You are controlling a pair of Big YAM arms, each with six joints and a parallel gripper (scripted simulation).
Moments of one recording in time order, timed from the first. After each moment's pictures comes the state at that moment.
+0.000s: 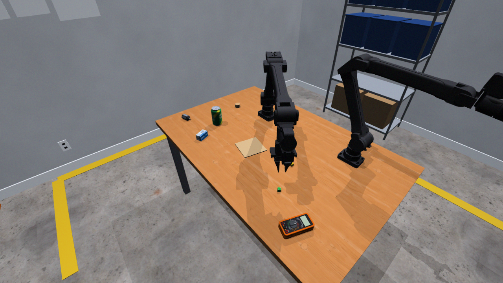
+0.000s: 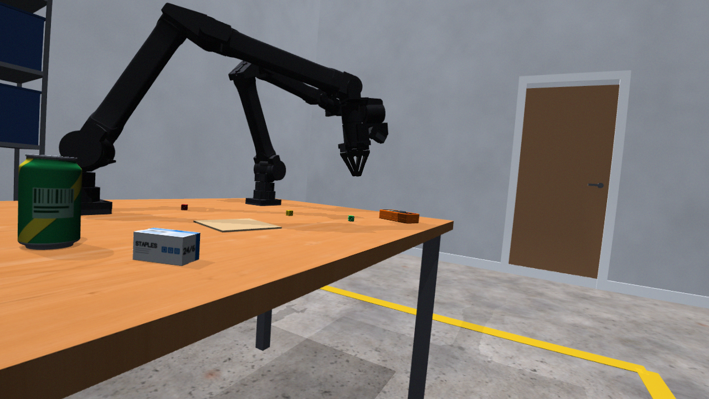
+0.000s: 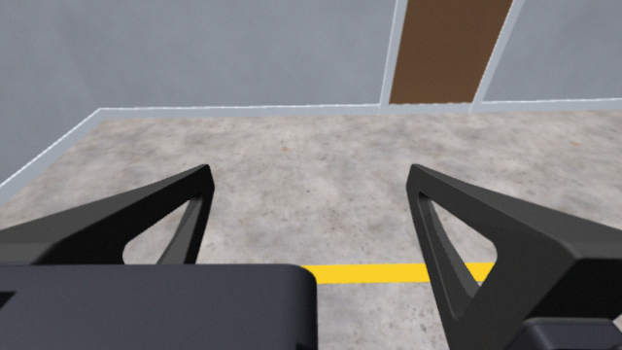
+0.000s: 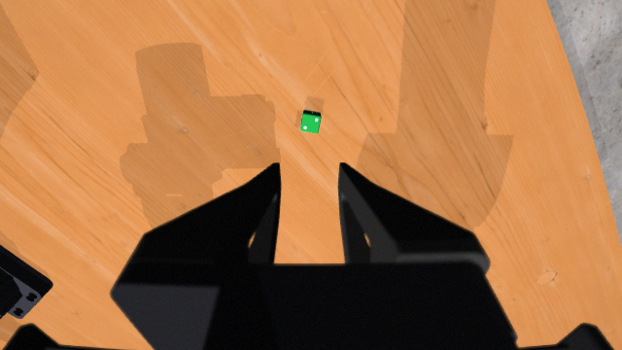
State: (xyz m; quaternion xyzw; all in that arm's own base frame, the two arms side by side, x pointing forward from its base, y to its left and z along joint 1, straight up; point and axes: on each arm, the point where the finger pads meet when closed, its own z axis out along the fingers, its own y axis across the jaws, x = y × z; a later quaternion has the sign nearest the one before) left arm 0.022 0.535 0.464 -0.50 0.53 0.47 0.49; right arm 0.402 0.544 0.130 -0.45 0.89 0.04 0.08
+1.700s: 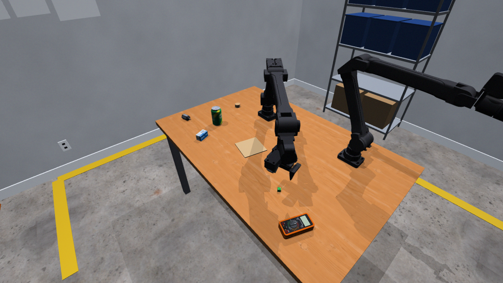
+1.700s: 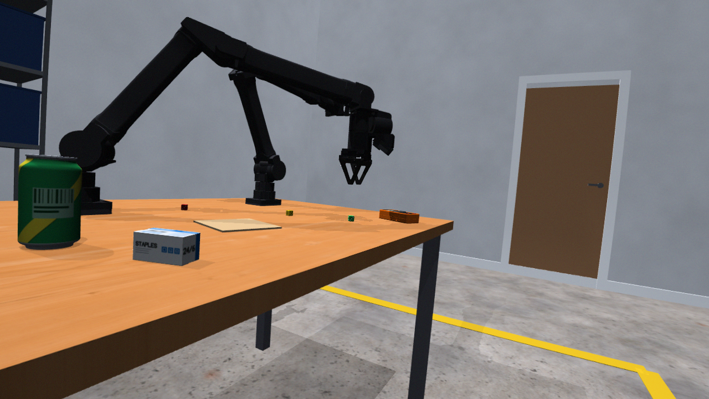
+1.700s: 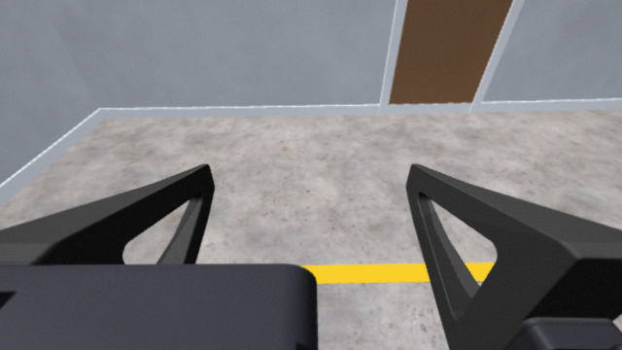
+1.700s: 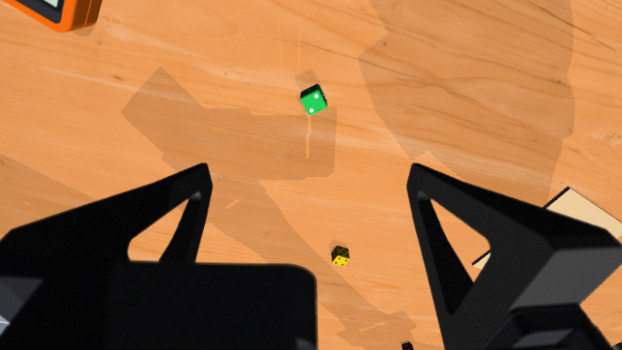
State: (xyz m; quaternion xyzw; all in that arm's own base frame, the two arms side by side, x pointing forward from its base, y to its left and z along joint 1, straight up) left arm 0.022 0.535 0.464 -0.50 0.53 0.47 0.49; right arm 0.400 0.542 0.105 -0.14 0.99 0.00 0.00
